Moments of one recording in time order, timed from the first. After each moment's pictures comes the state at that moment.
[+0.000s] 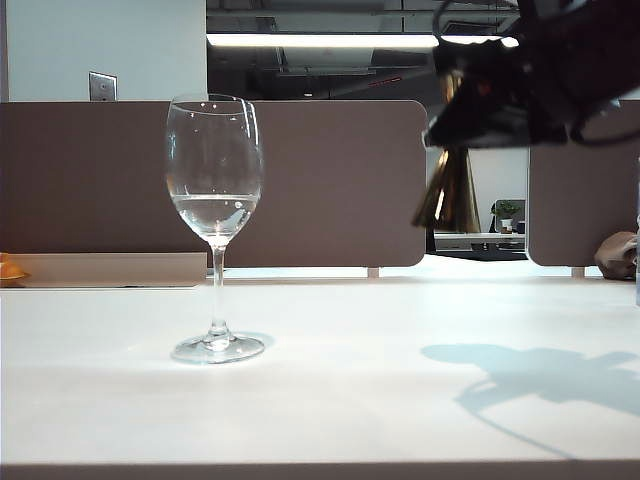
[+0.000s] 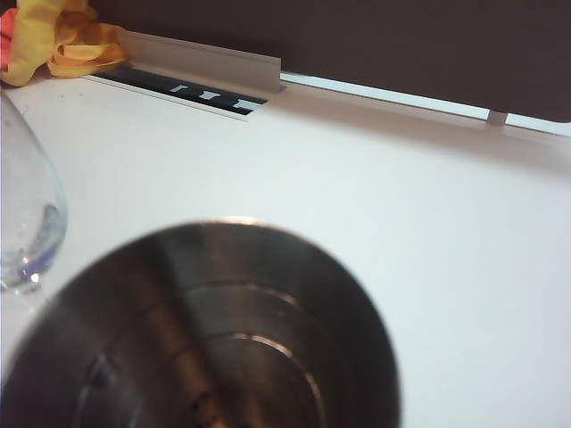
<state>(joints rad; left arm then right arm) 0.05 0.40 0.58 -0.58 0.51 -0.02 0.59 1.11 0.45 0.49 0.02 0.02</state>
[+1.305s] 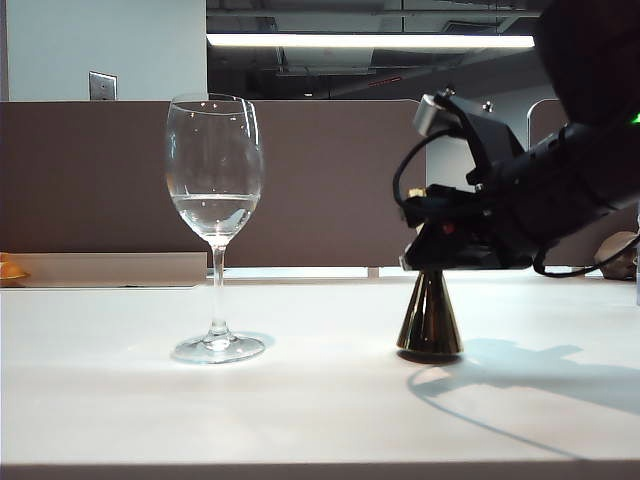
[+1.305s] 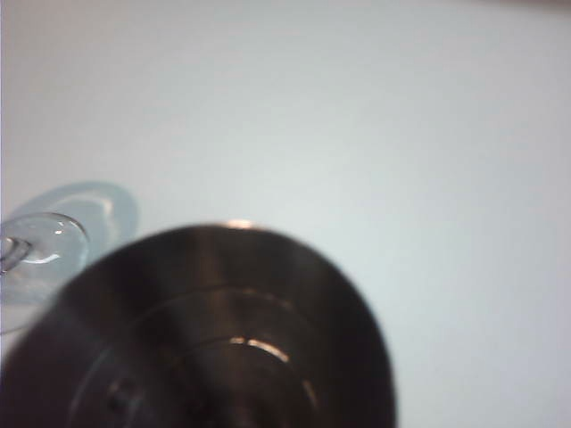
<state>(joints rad) 0.05 0.40 0.58 -0.58 0.51 -0.02 0.55 1.50 0.47 0.67 -0.08 0.03</state>
